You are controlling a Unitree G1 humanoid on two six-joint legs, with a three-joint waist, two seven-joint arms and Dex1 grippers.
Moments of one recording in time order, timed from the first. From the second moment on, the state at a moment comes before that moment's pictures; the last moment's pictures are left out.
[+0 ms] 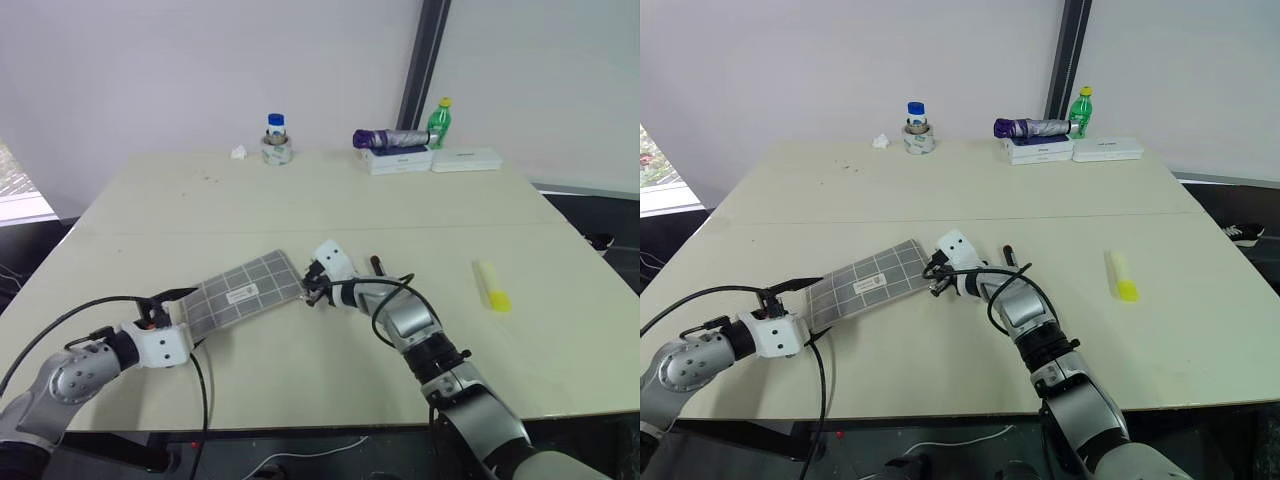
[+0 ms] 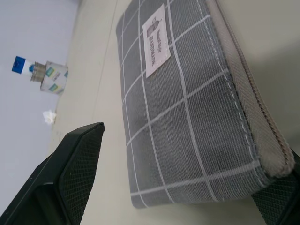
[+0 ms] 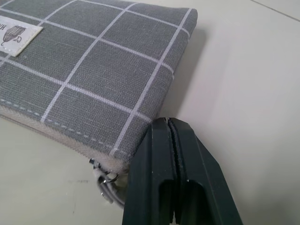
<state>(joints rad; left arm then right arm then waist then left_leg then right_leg) -0.11 0.86 0.04 0.26 0.25 -0.65 -0.51 -0.79 -0.12 0.25 0.44 0.05 0.53 0.56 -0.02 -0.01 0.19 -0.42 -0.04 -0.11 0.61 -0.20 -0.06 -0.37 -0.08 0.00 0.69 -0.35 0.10</state>
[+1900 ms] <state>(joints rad) -0.05 0.59 0.02 -0.35 -0.19 0.15 -0.56 -0.62 -0.30 0.11 -0.09 0.21 0.78 0.57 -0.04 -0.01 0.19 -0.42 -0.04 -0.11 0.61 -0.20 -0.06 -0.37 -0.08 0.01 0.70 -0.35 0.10</state>
